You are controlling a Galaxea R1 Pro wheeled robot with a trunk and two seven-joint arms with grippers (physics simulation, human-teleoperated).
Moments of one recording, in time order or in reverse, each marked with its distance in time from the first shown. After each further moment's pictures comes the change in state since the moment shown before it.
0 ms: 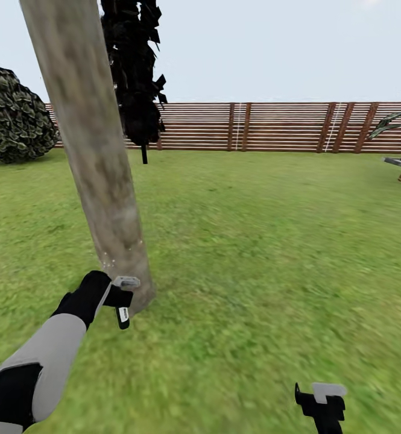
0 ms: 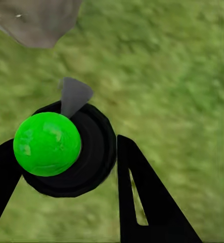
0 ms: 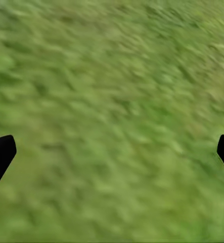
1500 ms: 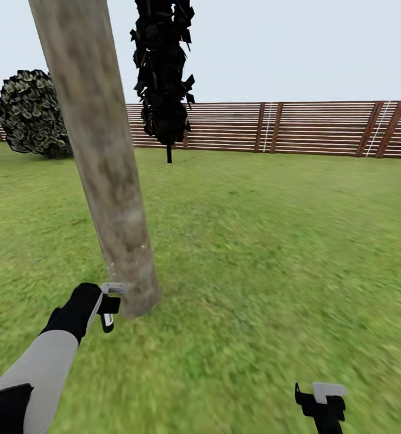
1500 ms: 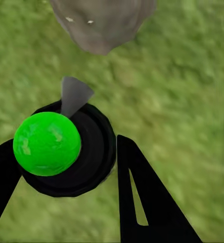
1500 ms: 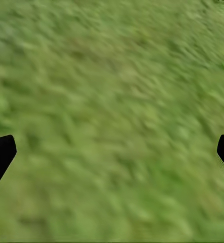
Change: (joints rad) left arm 0.090 0.019 0.059 -0.073 0.048 -0.068 0.178; right arm 0.000 -0.001 0.000 0.000 0.000 0.000 0.002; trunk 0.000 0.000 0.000
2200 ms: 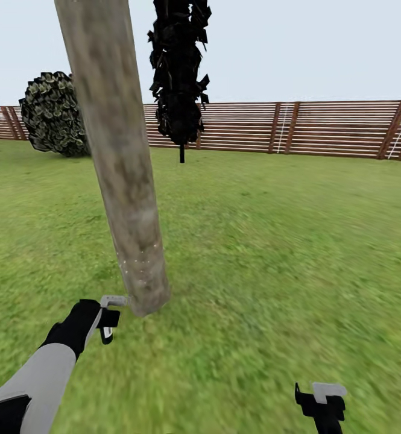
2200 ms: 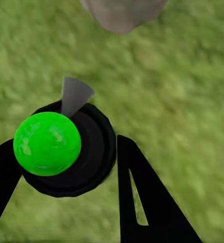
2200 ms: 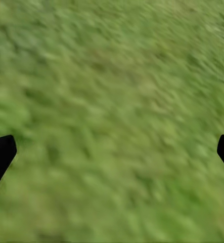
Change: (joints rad) left arm 0.053 0.006 0.014 0.071 0.001 -0.124 0.020; right arm 0.000 0.001 0.000 0.000 0.000 0.000 0.000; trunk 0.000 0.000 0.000
